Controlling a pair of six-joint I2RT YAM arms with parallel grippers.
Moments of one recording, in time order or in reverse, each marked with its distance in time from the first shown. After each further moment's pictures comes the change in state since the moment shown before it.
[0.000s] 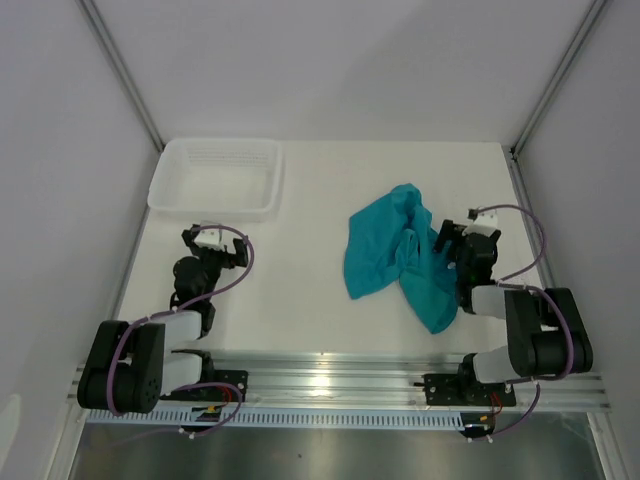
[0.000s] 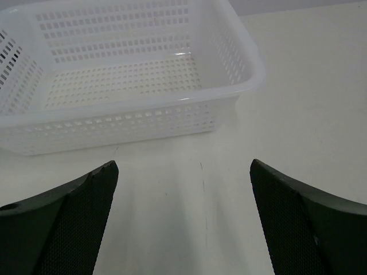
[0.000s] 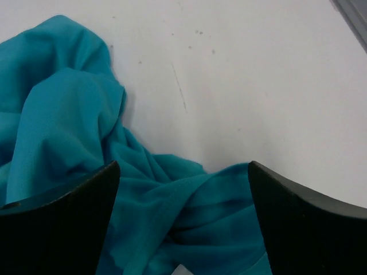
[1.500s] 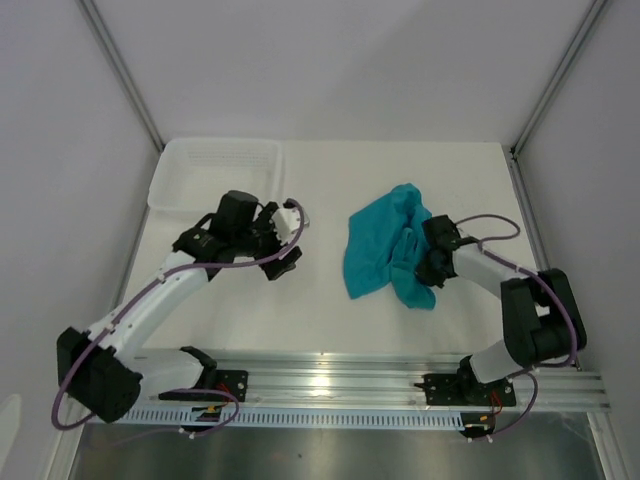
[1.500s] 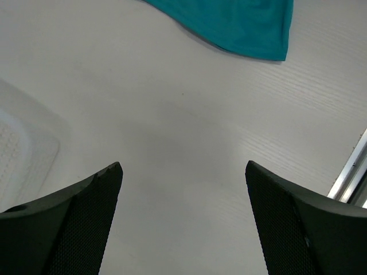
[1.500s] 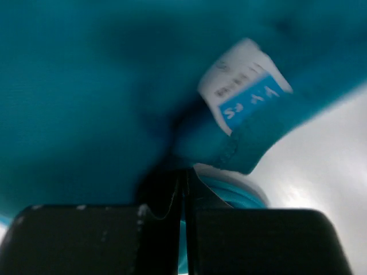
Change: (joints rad) left arm -0.431 -0.073 0.868 -1.646 0.253 0.455; right arm 0.193 0.020 0.466 -1.416 -0.026 0.777
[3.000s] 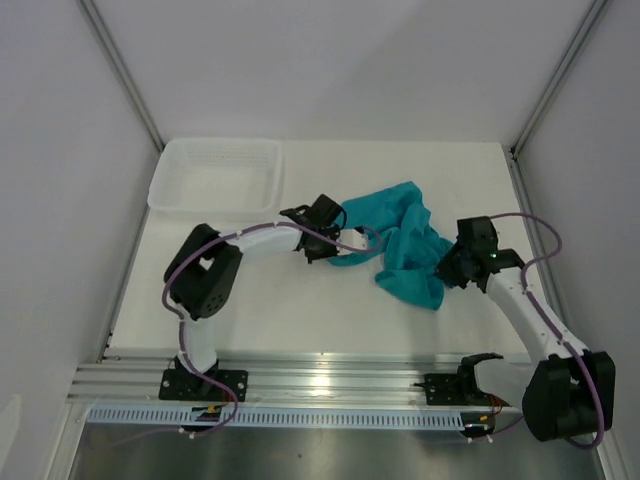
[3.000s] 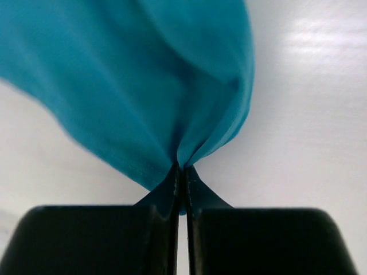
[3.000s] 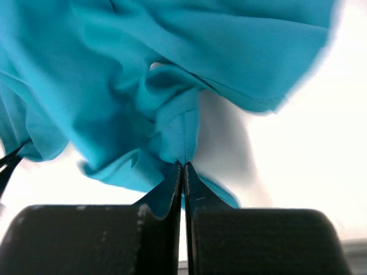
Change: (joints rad) left arm -0.238 0.839 0.335 0.113 -0.264 0.347; right arm -0.063 -0.322 -0.014 -0.117 -0.140 -0.077
